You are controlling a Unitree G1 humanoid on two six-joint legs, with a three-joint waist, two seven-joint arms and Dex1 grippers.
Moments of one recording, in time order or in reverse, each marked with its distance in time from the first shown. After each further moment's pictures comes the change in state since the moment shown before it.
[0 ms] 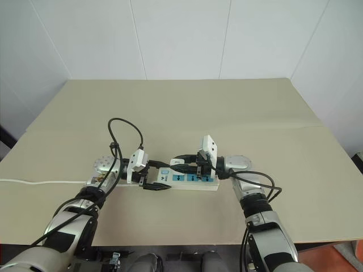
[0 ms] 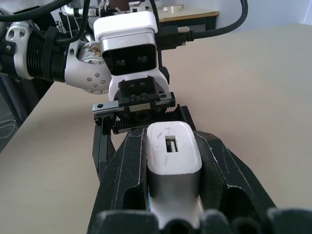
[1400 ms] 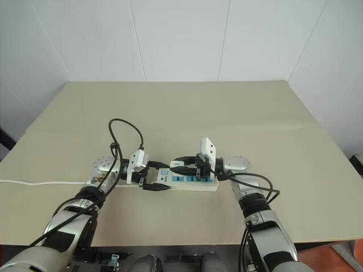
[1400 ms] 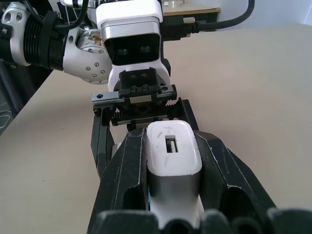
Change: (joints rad) left arm -0.006 0.005 -0.011 0.017 0.007 0.002 0.006; right arm 0.003 0.000 0.033 0.070 -0.019 -0.067 -0.001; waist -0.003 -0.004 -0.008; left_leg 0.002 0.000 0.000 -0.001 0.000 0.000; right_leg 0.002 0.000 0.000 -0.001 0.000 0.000
